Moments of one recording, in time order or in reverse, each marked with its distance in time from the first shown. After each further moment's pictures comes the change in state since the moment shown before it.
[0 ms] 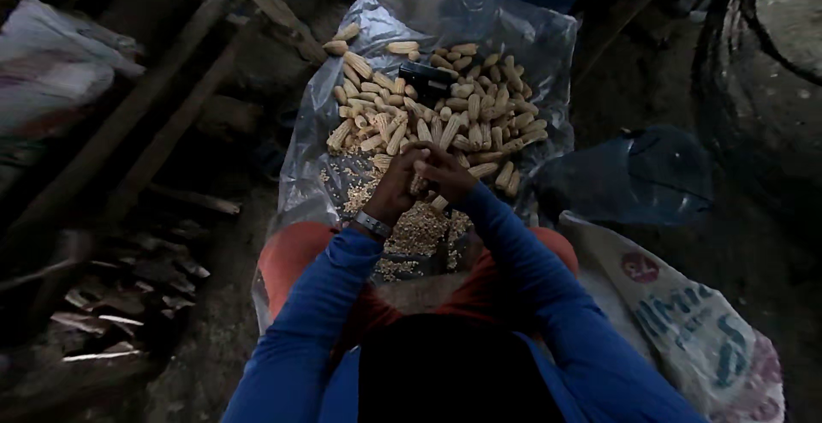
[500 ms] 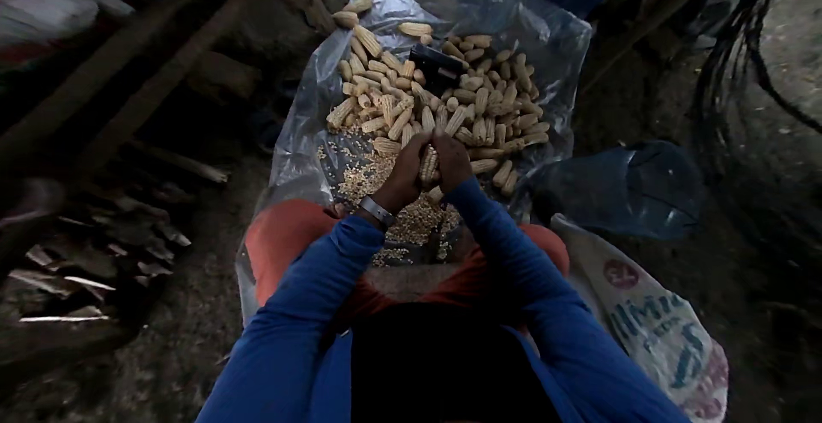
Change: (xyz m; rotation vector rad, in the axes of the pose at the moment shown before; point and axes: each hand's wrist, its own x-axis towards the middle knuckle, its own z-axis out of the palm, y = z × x) left_hand 0.019 -0.010 0.003 -0.036 0.175 -0.023; right_hand 0.013 0.008 0.030 -0.207 0.541 0.102
